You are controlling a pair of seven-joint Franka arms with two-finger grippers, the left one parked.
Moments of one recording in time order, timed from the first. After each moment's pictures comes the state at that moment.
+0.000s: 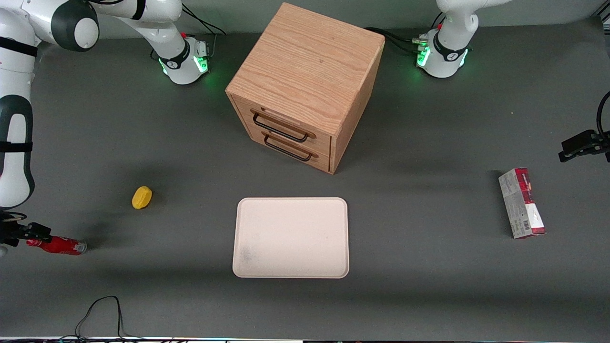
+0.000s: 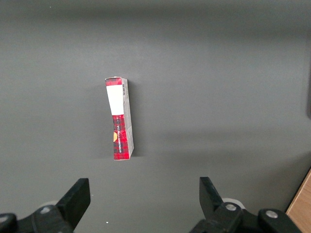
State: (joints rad) arm -0.17 0.72 -0.31 -1.39 0.28 2.29 -0.62
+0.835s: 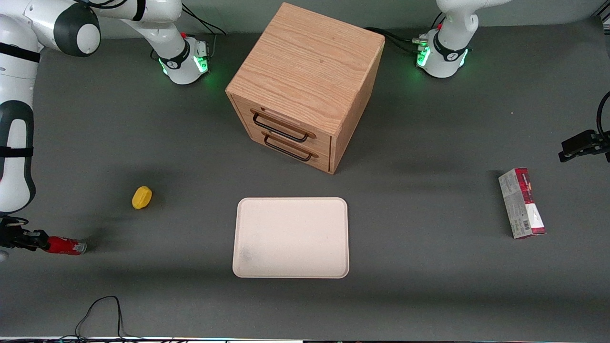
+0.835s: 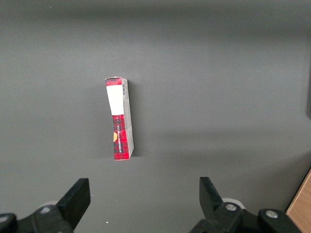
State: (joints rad) arm -0.17 0.74 -0.30 -1.37 0.35 2.28 -0.62
